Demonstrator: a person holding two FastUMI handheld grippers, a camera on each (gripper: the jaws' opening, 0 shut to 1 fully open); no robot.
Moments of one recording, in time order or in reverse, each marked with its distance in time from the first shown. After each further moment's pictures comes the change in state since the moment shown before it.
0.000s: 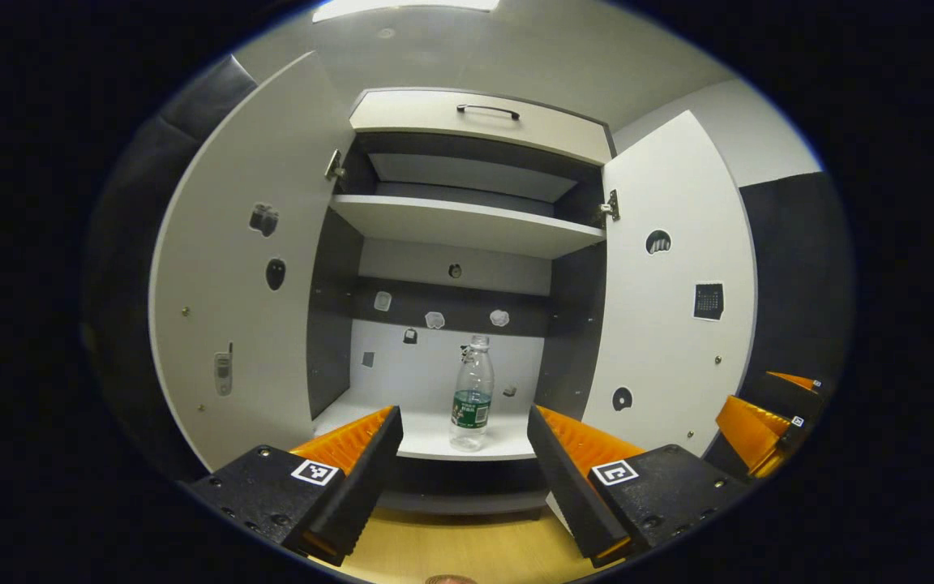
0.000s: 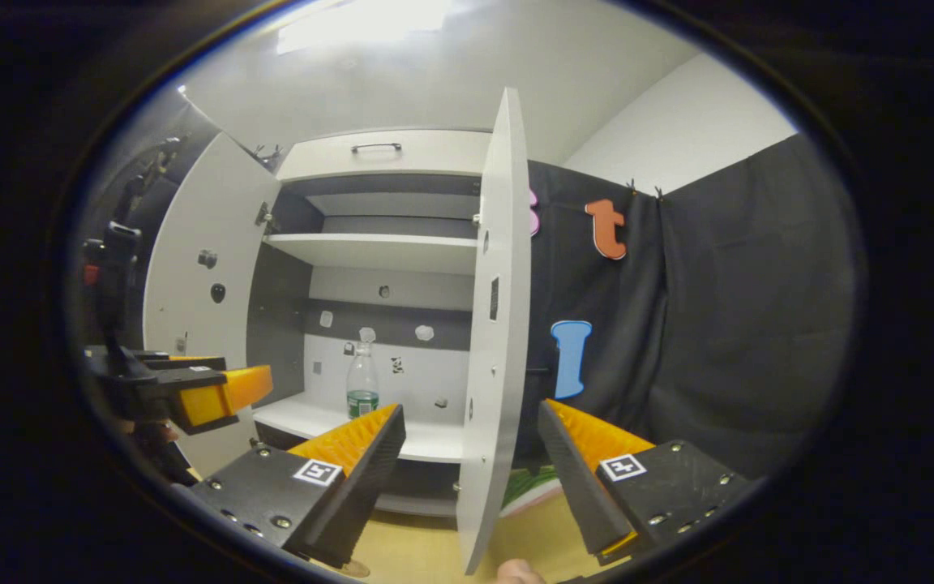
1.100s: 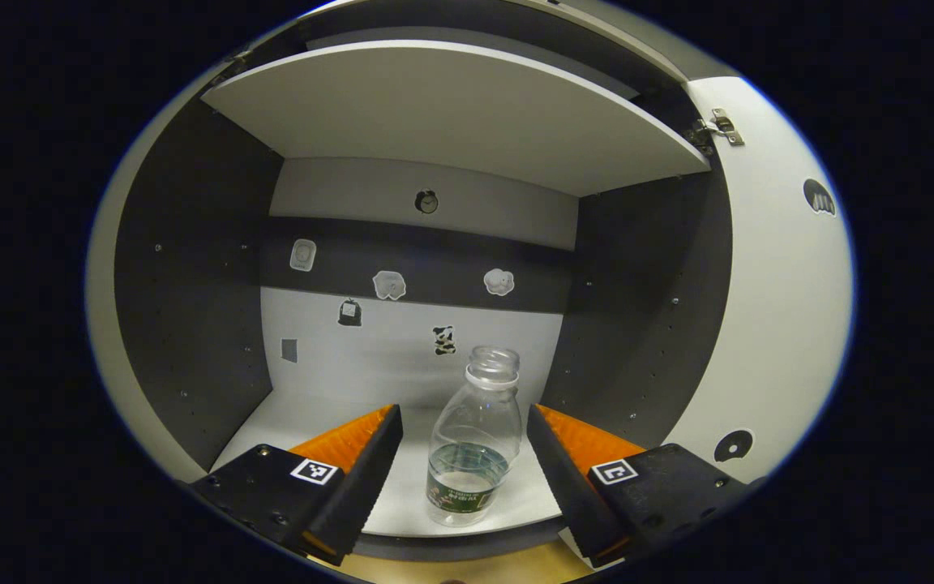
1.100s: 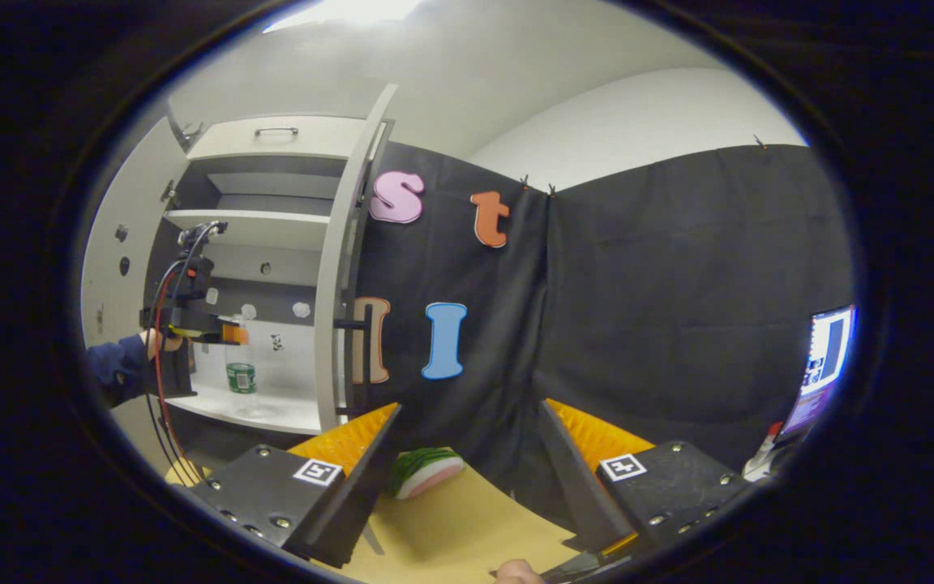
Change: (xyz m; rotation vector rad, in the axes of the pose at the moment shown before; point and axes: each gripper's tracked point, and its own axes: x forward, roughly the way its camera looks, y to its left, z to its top) left arm 0.233 0.011 -0.040 -0.008 0.184 -0.096; right arm -0.062 -0.132 -0.029 -0.044 0.049 -0.409
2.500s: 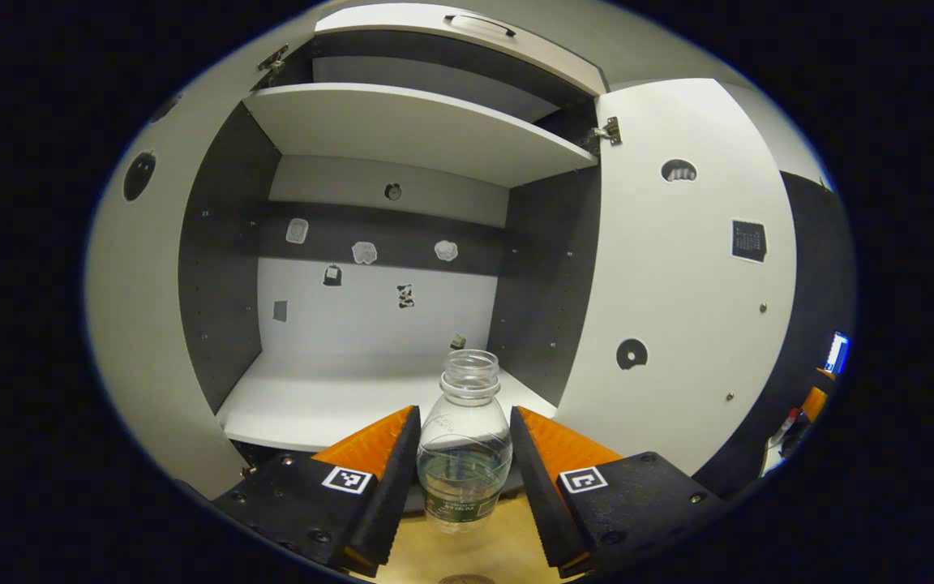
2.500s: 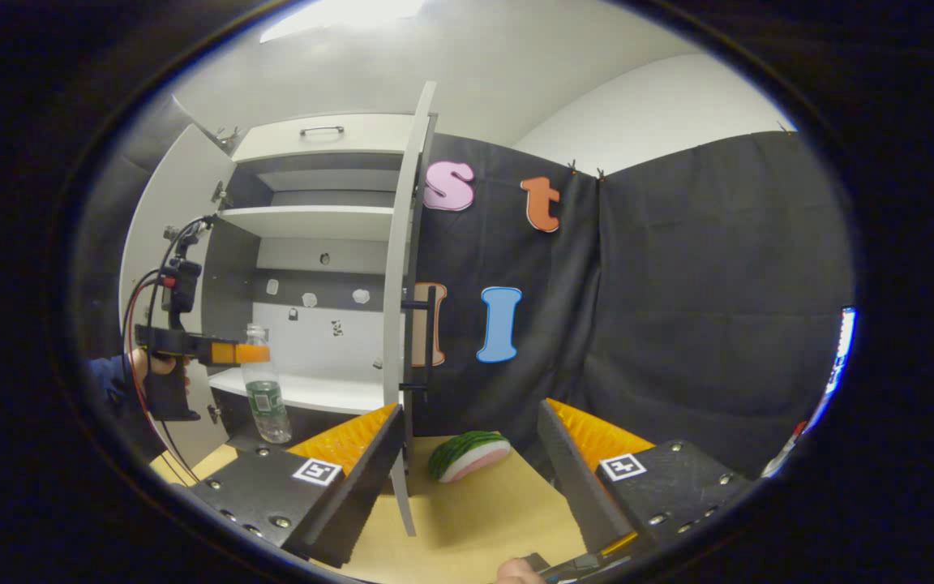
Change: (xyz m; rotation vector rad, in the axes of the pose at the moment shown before) left arm -0.150 -0.029 -0.074 -0.002 0.039 -0.207; right arm -0.026 0.038 -0.008 0.021 0.051 0.248
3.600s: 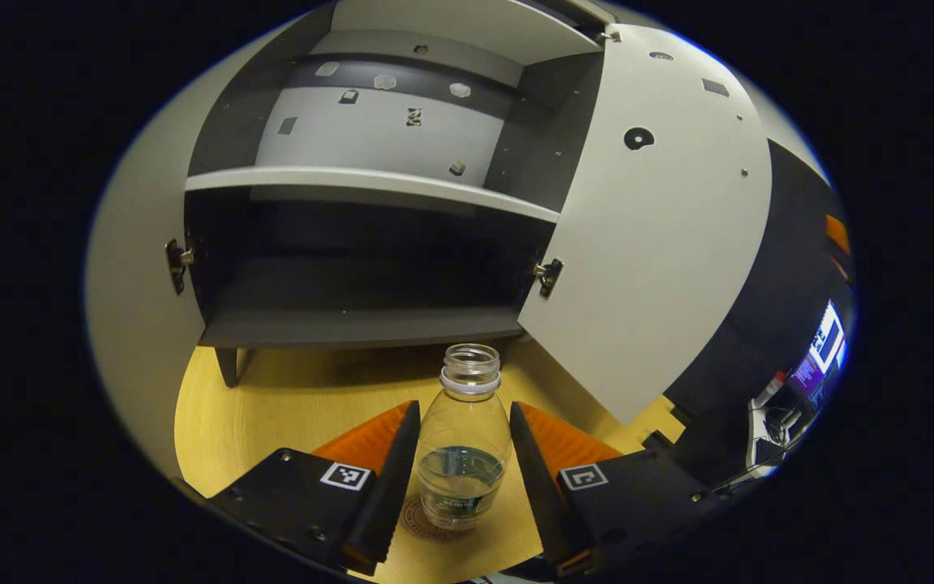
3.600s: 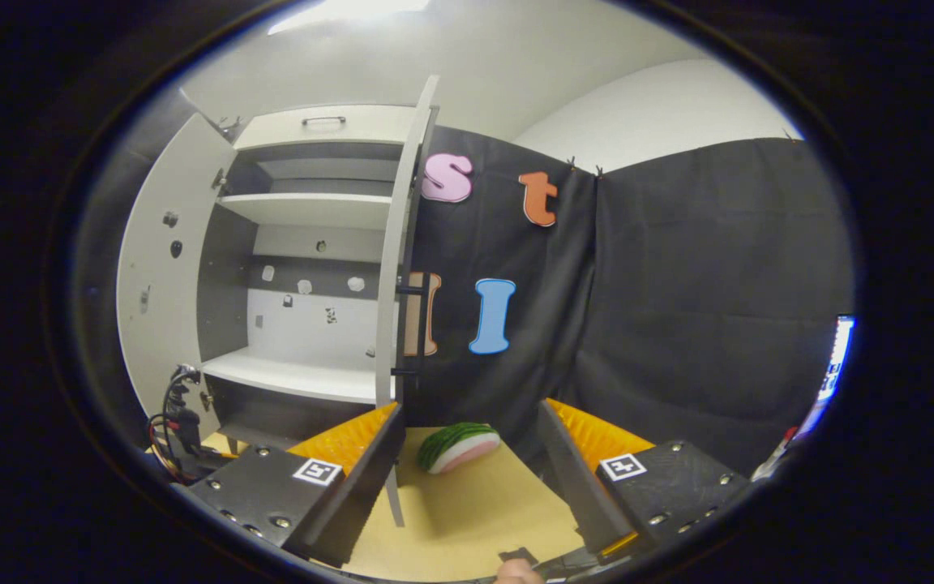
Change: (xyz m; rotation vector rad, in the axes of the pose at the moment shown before) left arm -0.042 0.000 -0.252 -0.143 0.354 -0.026; right arm -0.006 -0.011 -0.013 -0.043 0.030 -0.032
